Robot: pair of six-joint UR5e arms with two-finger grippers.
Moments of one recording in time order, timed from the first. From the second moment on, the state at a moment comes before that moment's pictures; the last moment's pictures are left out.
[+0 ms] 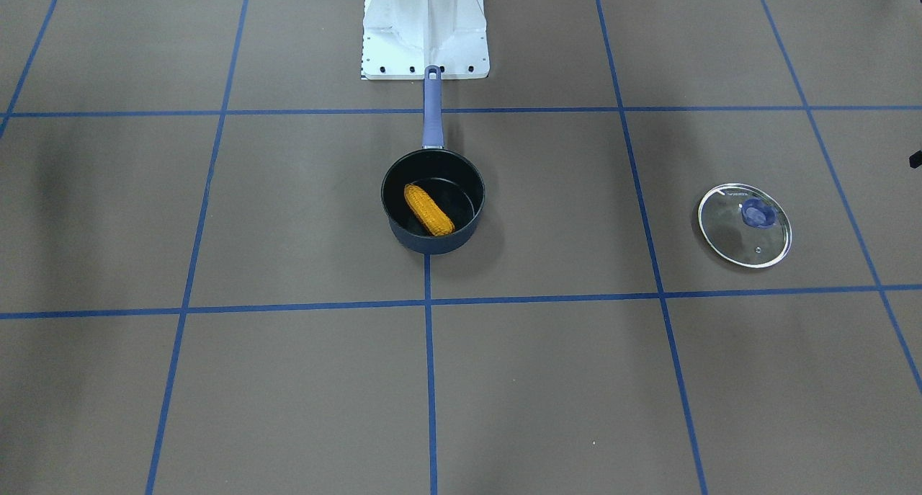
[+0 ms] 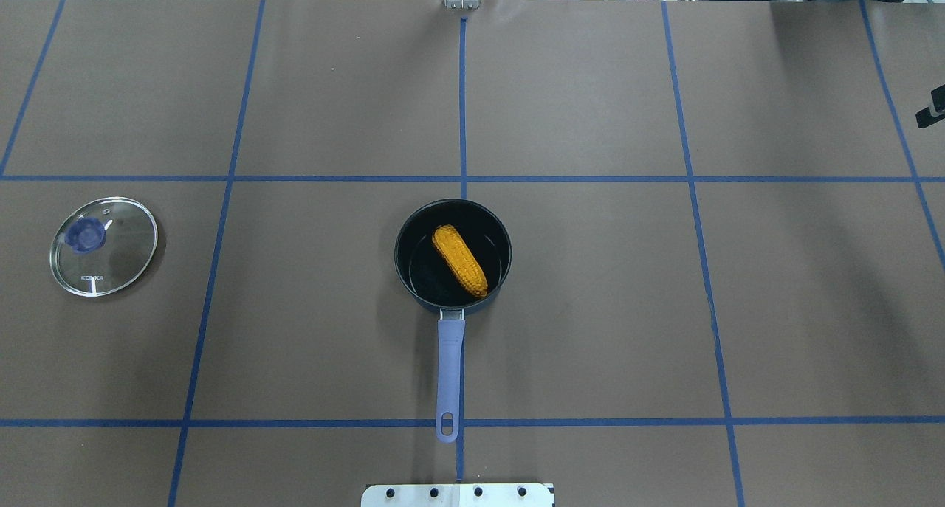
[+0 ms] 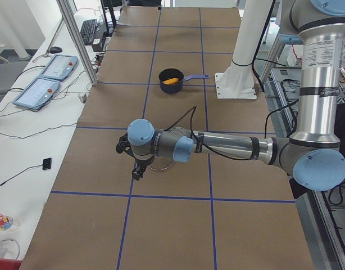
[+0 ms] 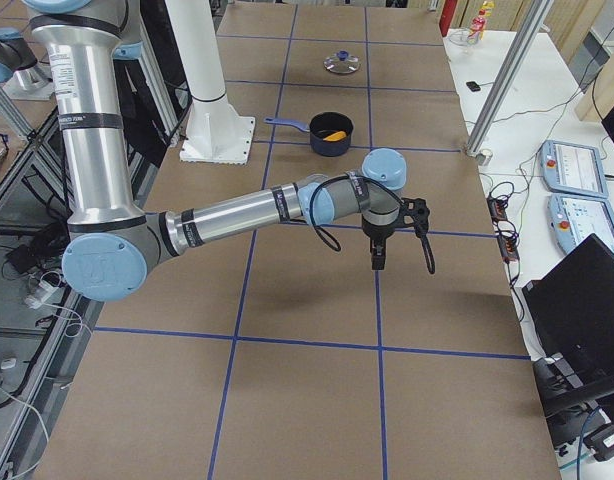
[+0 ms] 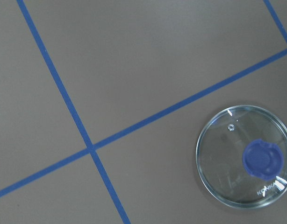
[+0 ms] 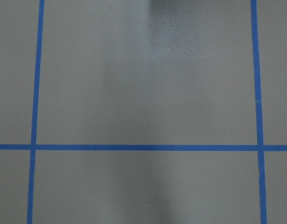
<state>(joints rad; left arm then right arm) -1.50 -1.54 -1.69 -1.72 -2.46 0.24 1.40 -1.47 1.77 -1.52 2.37 0.38</state>
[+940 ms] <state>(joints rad) -1.49 -1.56 -1.66 -1.71 -2.46 0.23 1.40 -1.47 1.71 -1.45 2.37 0.38</state>
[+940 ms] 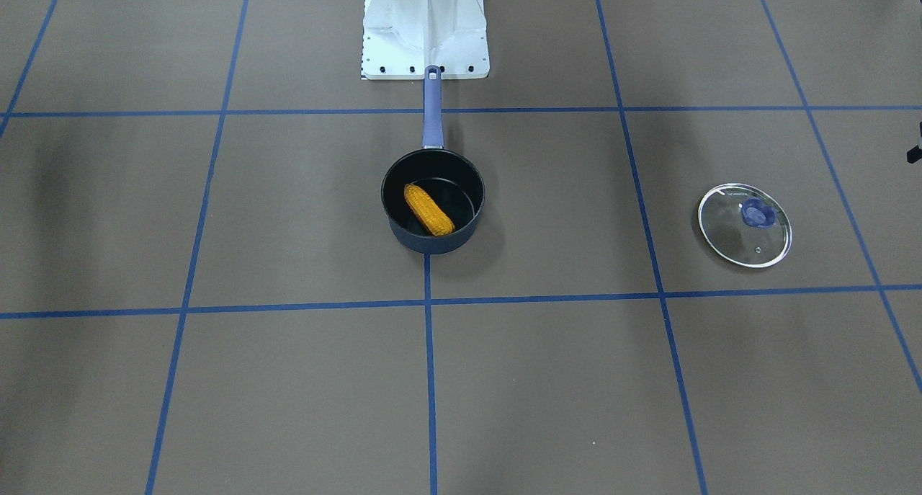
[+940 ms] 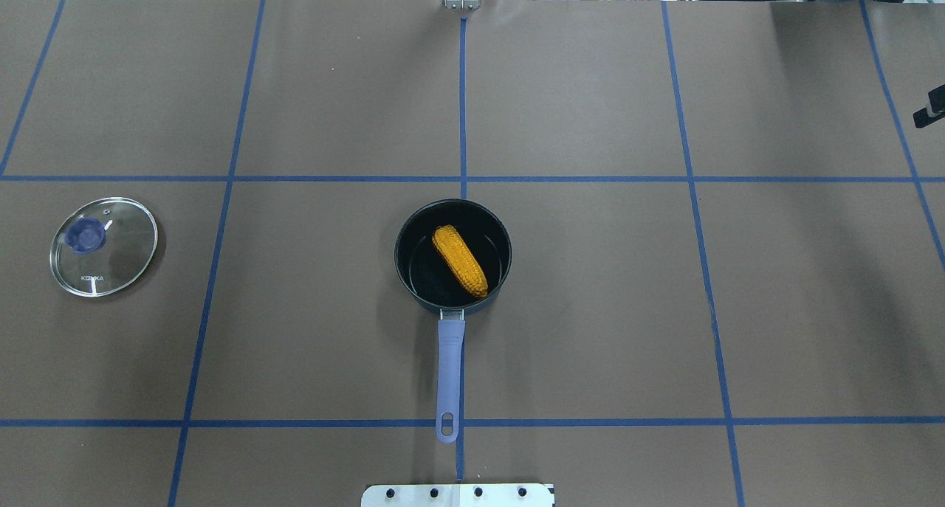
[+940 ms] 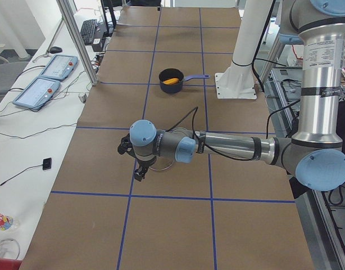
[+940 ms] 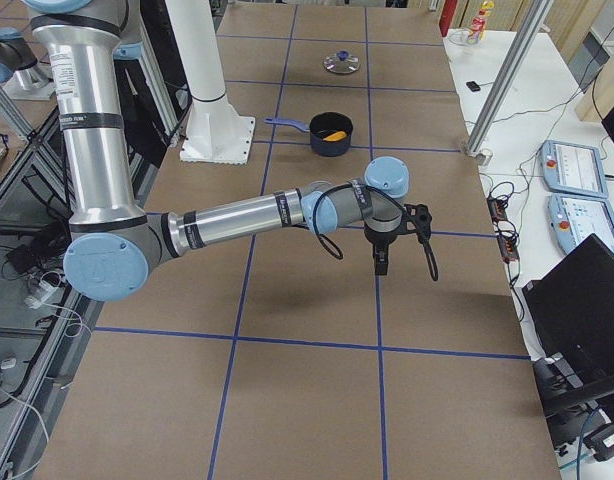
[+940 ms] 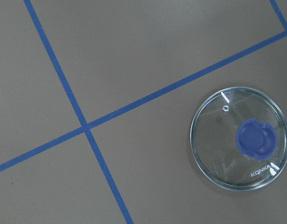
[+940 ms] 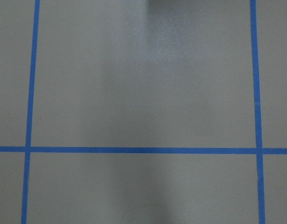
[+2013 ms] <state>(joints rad) -1.49 -1.57 -1.61 -1.71 -2.45 0.23 1.39 -1.47 1.62 -1.41 2.37 0.38</state>
